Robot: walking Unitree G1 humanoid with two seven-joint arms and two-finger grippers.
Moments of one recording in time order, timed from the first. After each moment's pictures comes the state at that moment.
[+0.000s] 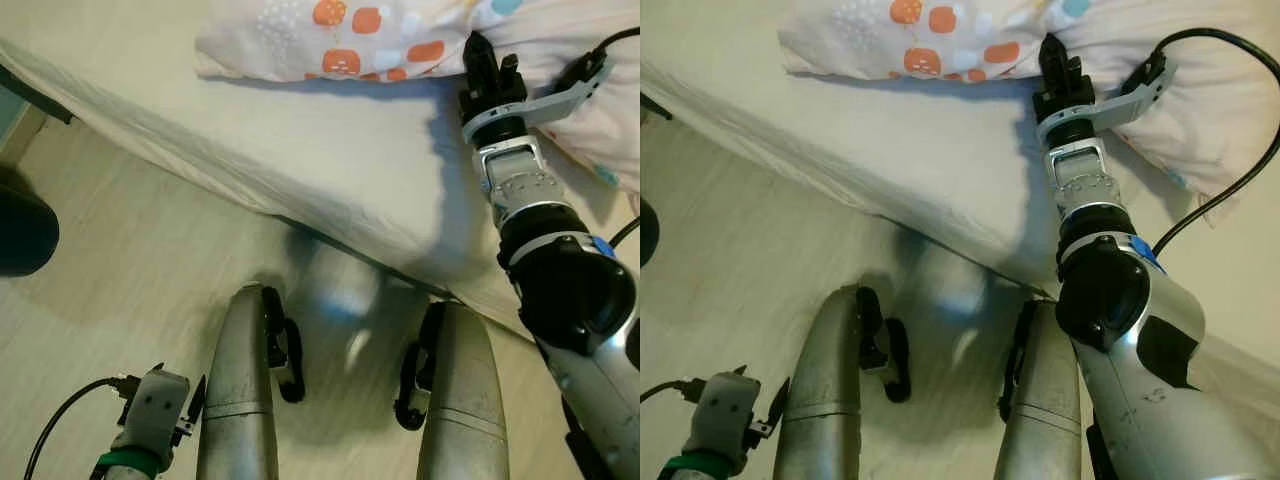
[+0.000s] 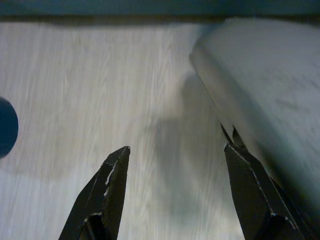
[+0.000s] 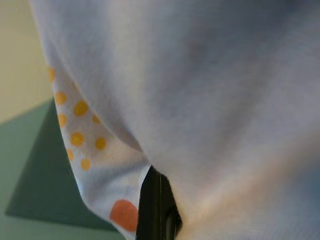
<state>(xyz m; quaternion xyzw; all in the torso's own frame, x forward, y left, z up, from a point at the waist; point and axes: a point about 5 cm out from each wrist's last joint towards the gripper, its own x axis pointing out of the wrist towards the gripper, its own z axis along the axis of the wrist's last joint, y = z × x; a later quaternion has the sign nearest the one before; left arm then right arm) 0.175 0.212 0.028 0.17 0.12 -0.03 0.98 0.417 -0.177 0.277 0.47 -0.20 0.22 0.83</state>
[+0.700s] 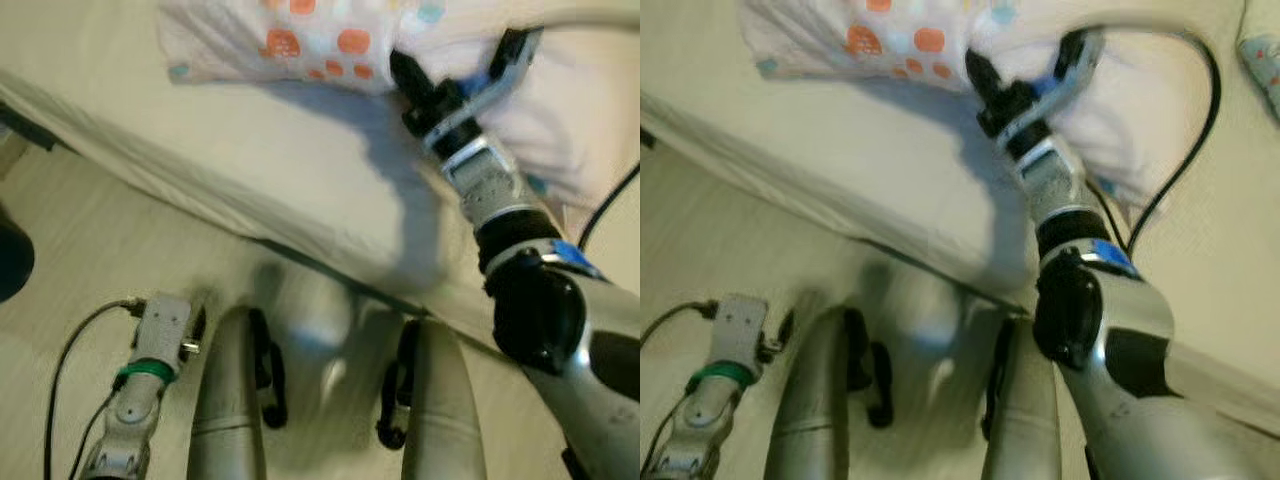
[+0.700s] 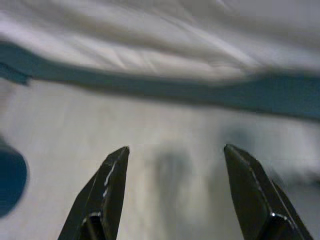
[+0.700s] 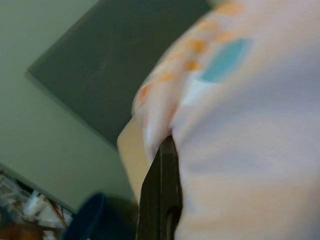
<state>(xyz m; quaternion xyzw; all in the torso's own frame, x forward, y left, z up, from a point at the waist) 0.287 0.235 0.058 0.15 0.05 0.06 0.99 0.407 -0.114 0.275 0.23 -0.16 0.39 0.88</state>
